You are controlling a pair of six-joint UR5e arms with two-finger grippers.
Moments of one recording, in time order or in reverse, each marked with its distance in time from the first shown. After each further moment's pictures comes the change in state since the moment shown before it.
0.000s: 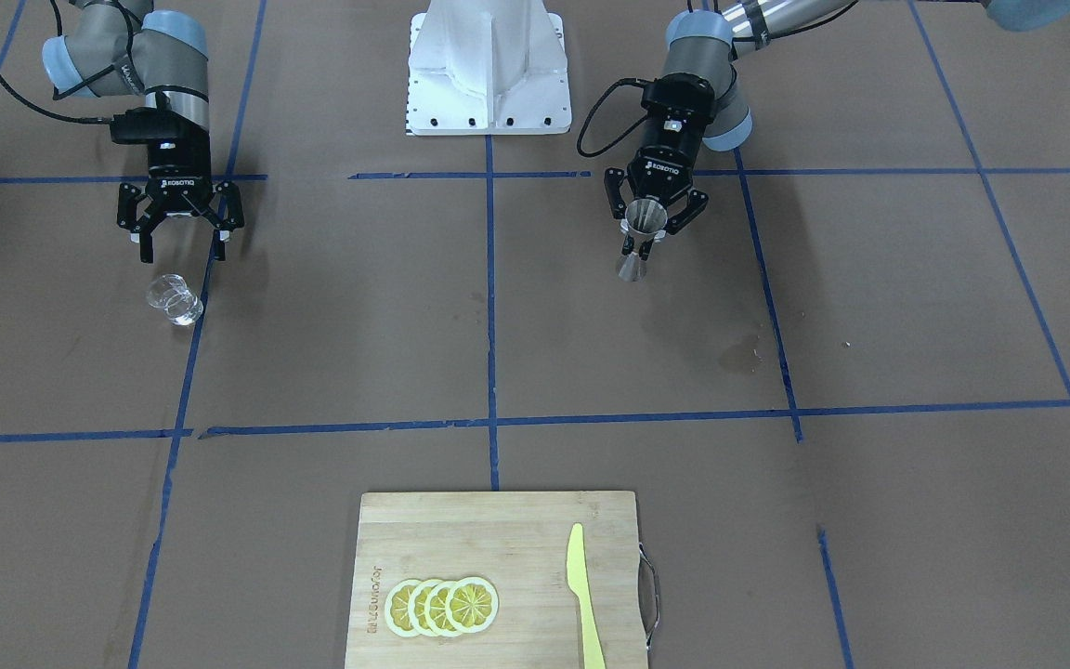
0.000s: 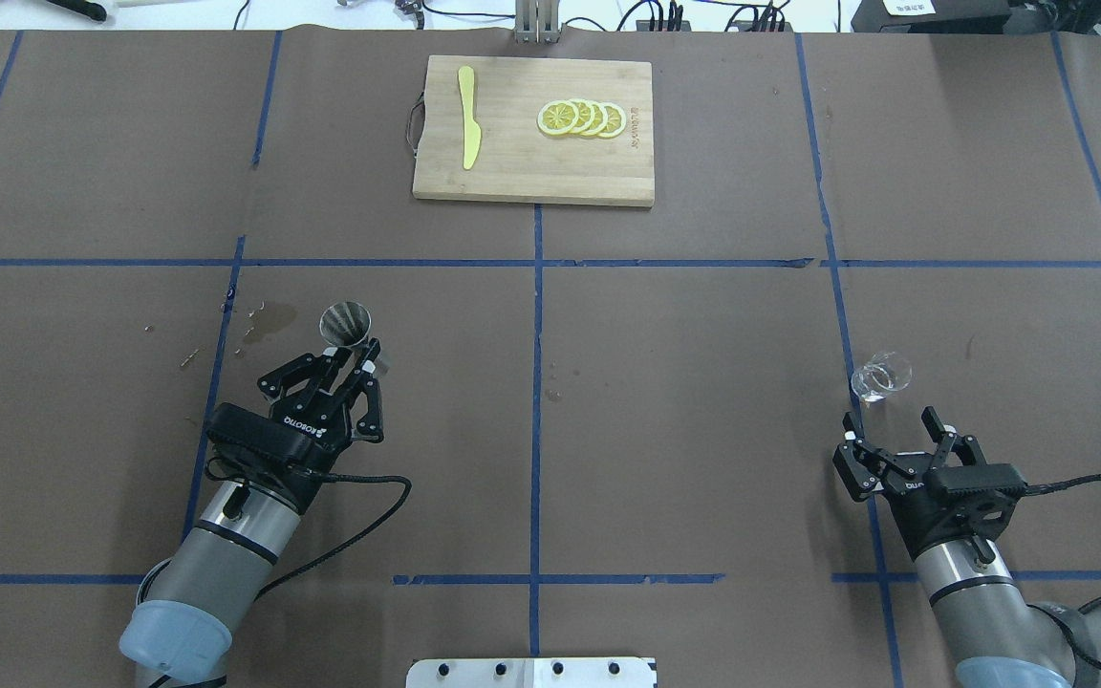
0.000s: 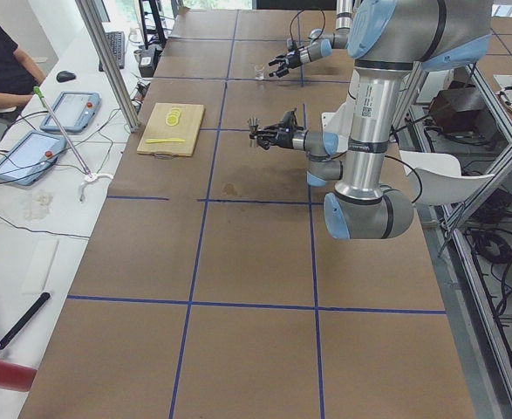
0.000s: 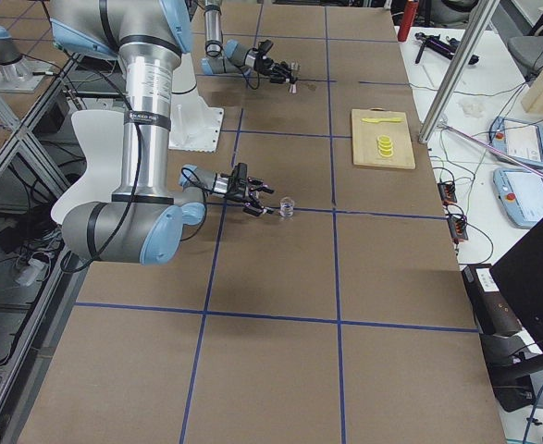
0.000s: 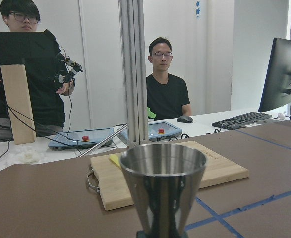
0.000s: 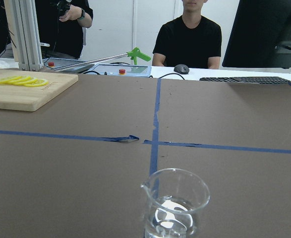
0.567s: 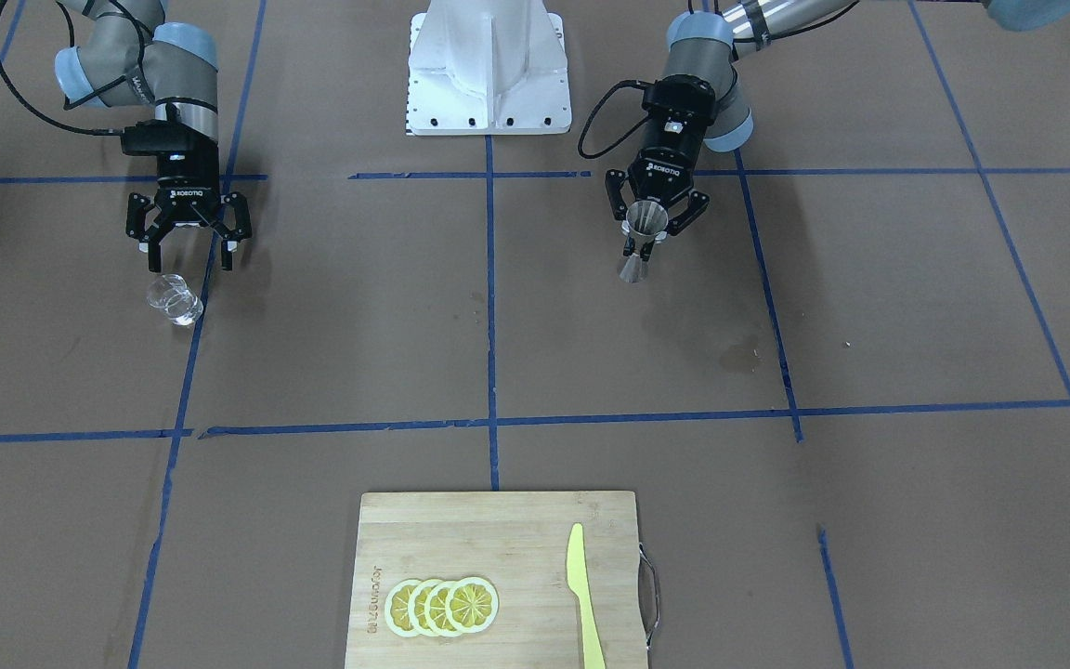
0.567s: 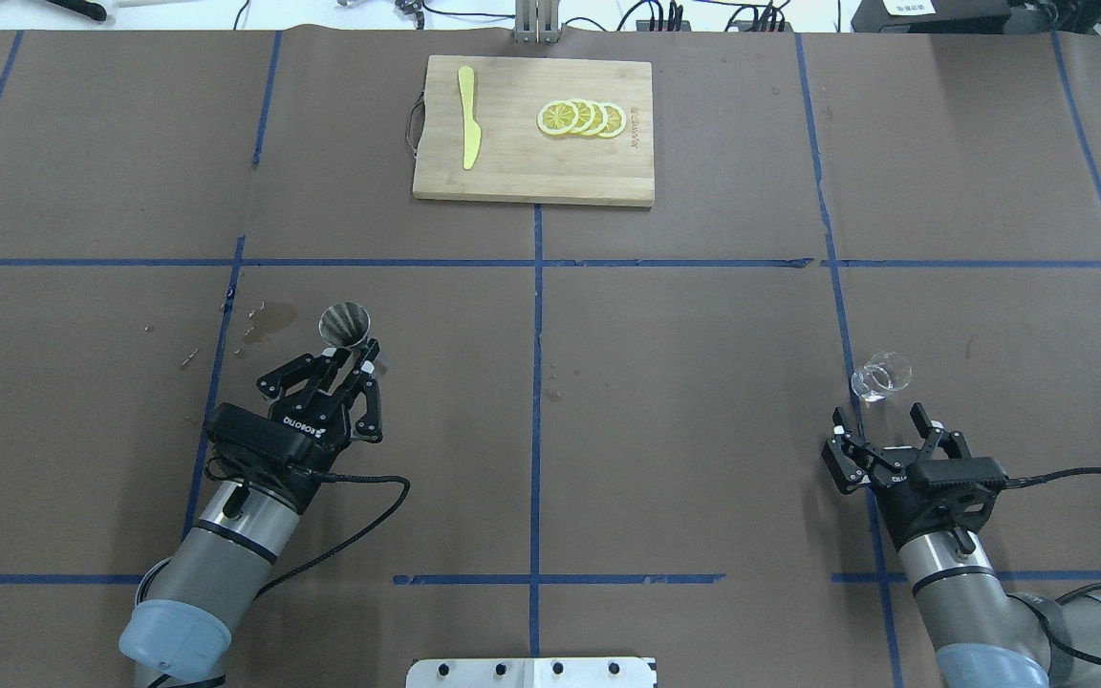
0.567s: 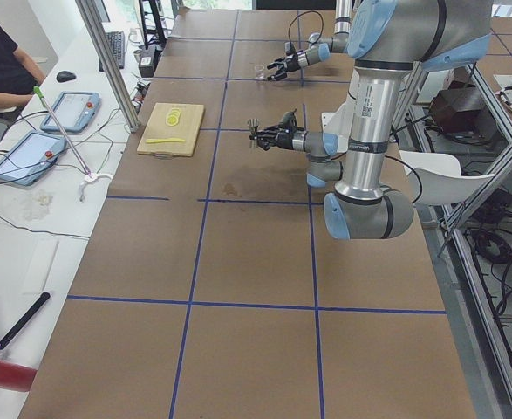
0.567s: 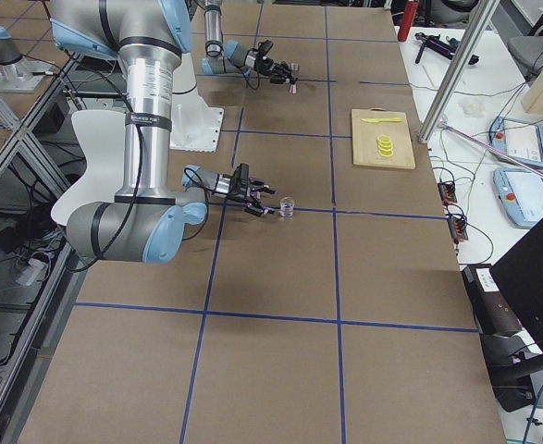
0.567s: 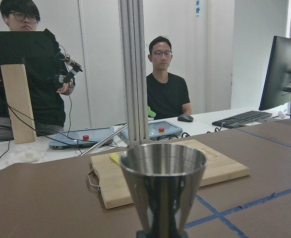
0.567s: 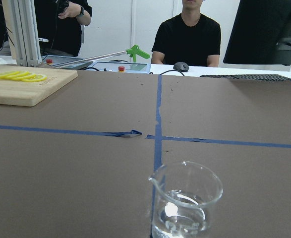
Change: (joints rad) left arm -0.001 0.001 0.005 -0.001 -0.001 0.000; right arm 0.029 0.041 -0.044 0.000 0.020 -0.005
